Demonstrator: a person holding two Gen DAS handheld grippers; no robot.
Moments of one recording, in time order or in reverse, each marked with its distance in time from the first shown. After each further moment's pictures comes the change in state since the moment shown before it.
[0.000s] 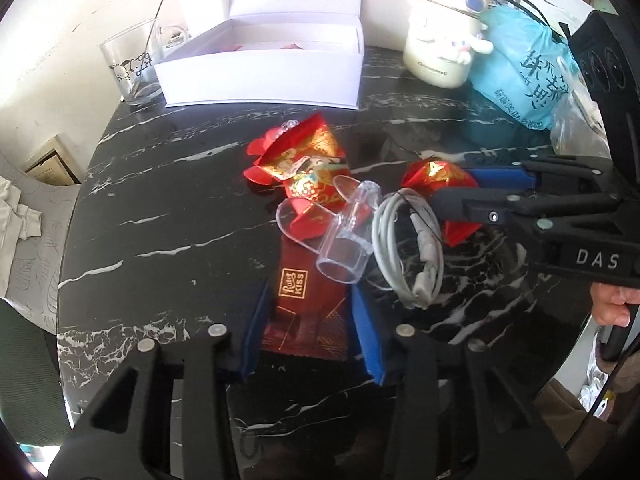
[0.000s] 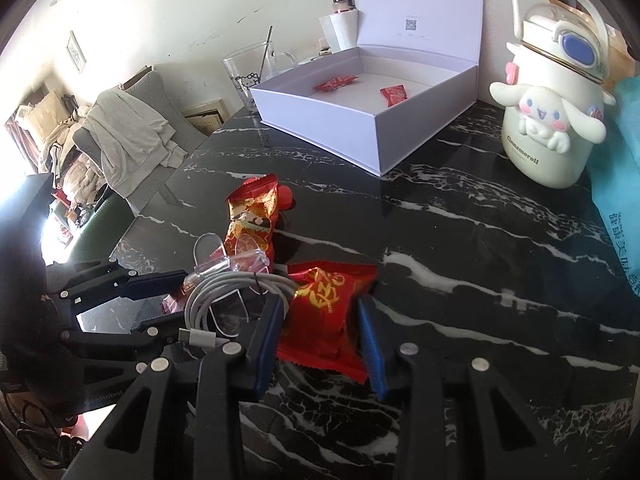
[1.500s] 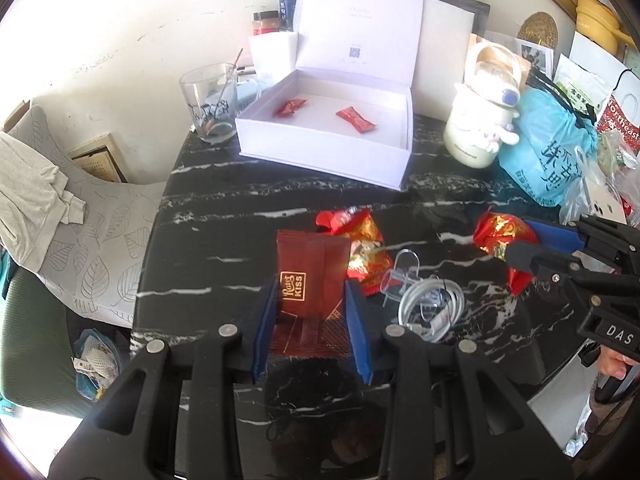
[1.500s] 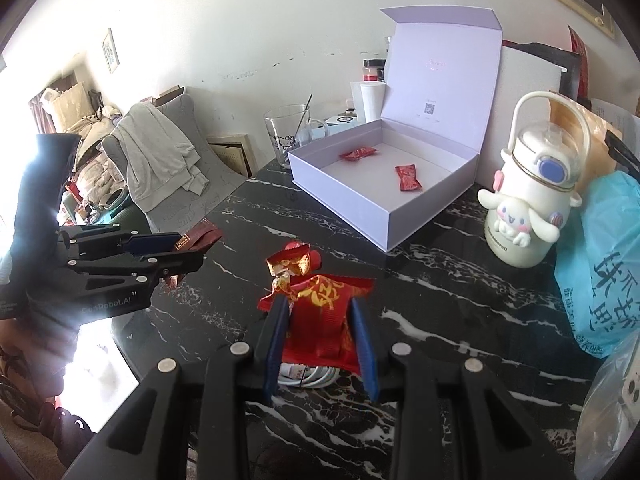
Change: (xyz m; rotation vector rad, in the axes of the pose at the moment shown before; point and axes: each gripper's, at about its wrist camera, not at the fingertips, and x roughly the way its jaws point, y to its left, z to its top) left arm -0.076 0.027 0.033 -0.151 -0.102 0.112; right arm -0.079 0.029 0.028 -0.124 -0.146 -0.002
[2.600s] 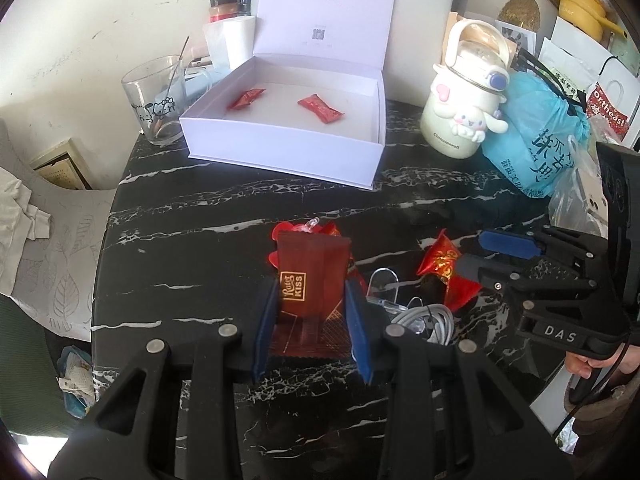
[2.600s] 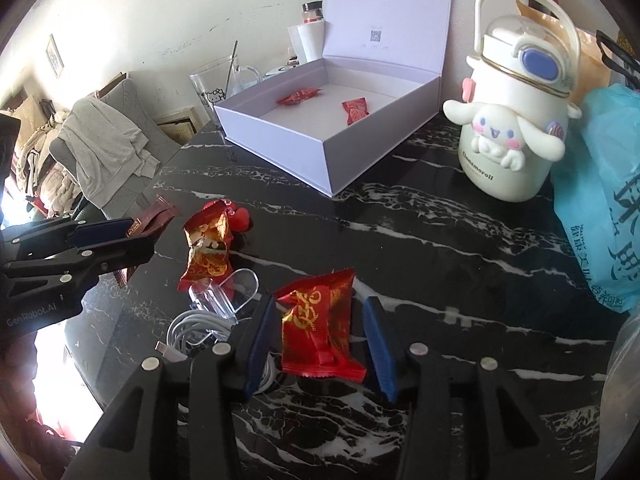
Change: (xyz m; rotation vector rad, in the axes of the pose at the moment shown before) left arm 0.042 -0.019 0.017 0.053 0.060 -0.106; right arm 0.067 -0.044 -0.028 0.145 0.157 -0.097
